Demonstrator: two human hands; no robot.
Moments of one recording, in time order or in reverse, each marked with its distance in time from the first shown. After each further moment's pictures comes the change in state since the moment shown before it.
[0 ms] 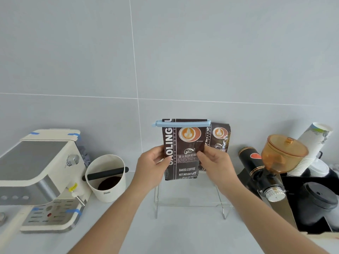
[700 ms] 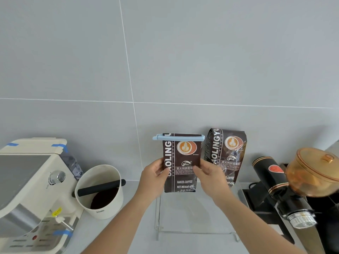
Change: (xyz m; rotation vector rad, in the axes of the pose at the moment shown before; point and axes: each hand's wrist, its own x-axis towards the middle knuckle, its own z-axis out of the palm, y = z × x) left_hand 0.073 -0.087 0.008 0.050 -0.008 -0.189; right_hand 0.077 0.066 0.034 -0.066 -0.038 0.181
